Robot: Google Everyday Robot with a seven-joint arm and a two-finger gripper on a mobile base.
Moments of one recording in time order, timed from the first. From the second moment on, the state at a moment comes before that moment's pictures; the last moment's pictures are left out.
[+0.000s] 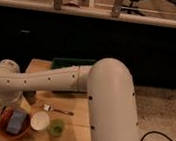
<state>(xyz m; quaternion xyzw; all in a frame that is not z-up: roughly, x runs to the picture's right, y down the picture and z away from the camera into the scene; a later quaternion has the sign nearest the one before) -0.326 0.232 0.701 -0.21 -0.31 -0.65 0.66</state>
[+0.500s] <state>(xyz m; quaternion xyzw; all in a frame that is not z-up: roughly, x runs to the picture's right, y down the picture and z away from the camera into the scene) -0.324 0.234 0.701 -0.21 -0.32 -0.65 0.66</state>
